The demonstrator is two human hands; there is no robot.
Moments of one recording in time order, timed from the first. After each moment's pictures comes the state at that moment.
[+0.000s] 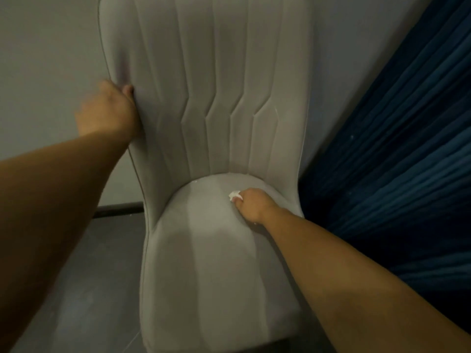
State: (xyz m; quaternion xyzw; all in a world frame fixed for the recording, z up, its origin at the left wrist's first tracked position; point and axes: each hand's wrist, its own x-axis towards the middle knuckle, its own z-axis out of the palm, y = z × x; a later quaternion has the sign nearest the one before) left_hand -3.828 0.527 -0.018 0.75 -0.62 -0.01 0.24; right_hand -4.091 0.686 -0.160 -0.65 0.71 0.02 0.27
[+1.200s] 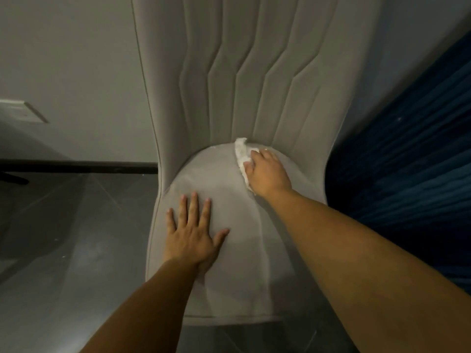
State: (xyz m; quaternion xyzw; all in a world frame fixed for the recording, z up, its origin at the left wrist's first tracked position) left_hand -3.853 0.774 -0.234 0.61 -0.78 -0.10 -0.04; right_hand -4.068 0.672 -0.189 -0.66 0.74 -0.07 0.14
